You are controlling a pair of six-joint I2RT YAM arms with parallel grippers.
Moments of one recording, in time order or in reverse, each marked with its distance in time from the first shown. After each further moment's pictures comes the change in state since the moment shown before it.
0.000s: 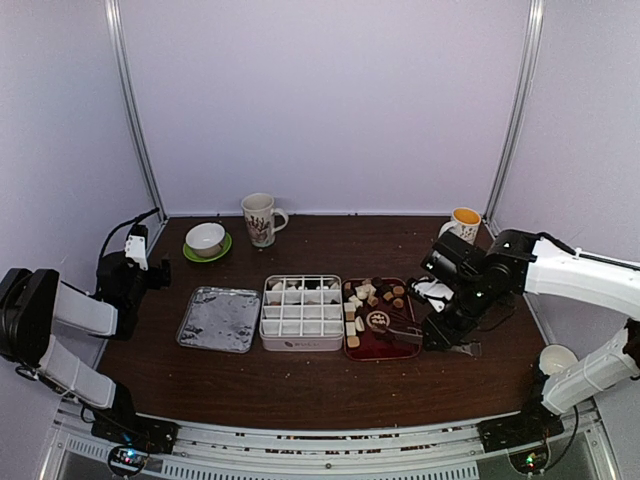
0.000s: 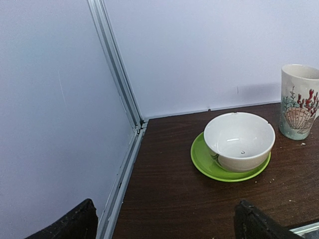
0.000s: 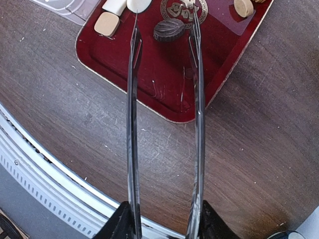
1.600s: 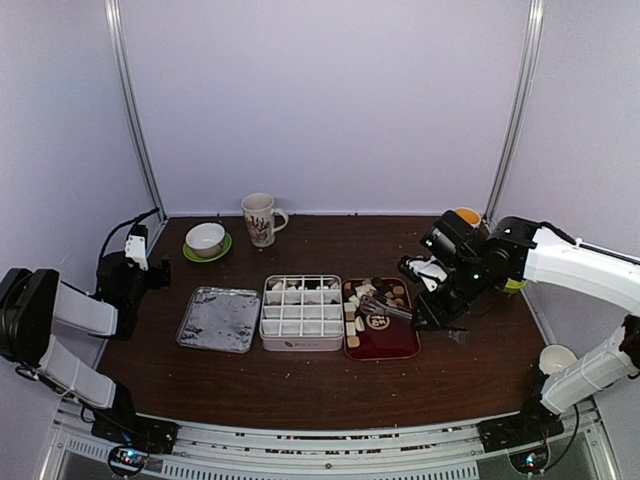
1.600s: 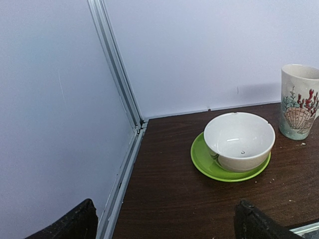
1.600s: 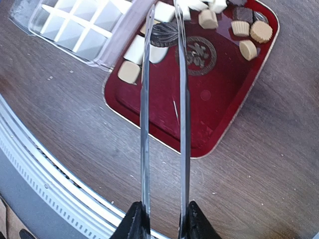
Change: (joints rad) left arm 0.000 0.000 0.000 0.000 0.000 0.000; right arm -0.044 0.029 0.076 0.081 -0.074 0.023
